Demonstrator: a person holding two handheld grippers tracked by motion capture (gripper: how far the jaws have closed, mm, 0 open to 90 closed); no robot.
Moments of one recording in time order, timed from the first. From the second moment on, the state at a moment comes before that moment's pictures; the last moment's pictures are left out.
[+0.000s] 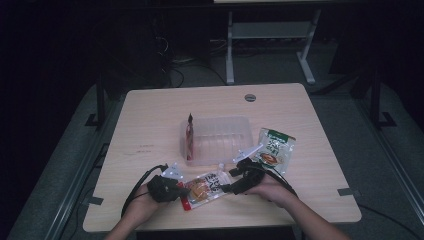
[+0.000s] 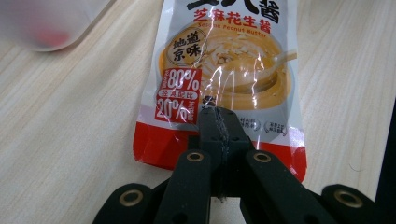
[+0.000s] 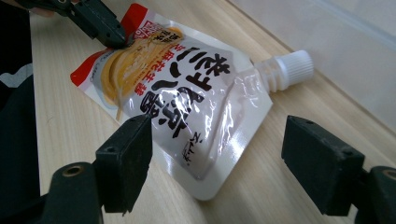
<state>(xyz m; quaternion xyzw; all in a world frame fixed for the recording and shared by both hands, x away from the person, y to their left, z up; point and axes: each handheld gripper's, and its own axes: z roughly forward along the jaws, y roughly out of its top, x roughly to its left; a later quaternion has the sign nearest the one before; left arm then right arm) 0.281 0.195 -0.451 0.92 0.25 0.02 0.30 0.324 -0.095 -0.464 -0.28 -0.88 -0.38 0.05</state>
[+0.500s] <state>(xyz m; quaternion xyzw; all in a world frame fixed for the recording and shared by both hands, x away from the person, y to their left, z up) 0.280 0.195 -0.452 0.92 0.26 0.02 0.30 0.324 -0.083 -0.468 -0.28 -0.87 -0.39 0.10</state>
